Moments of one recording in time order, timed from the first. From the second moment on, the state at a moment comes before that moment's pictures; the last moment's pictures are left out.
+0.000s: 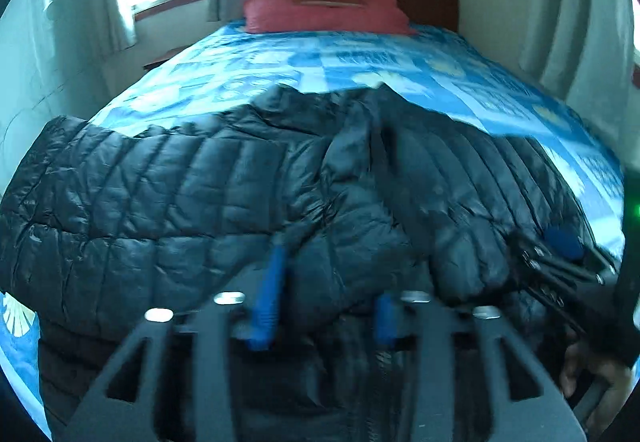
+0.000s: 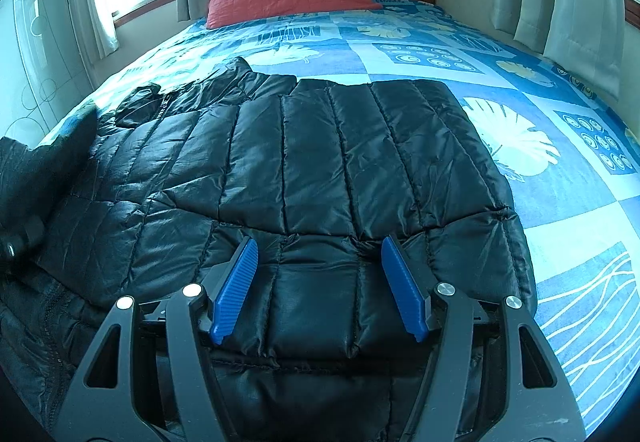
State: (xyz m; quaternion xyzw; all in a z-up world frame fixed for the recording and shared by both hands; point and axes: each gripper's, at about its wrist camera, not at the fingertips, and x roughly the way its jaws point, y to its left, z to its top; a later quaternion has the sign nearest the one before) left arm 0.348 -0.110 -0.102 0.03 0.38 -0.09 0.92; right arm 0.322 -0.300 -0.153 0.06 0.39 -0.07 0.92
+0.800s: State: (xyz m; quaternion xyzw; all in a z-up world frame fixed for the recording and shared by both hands) left arm 0.278 0.056 -0.064 -0.02 0.33 -0.01 0.94; right arm 0.368 -0.158 -0.134 0.11 0.44 0.03 0.89
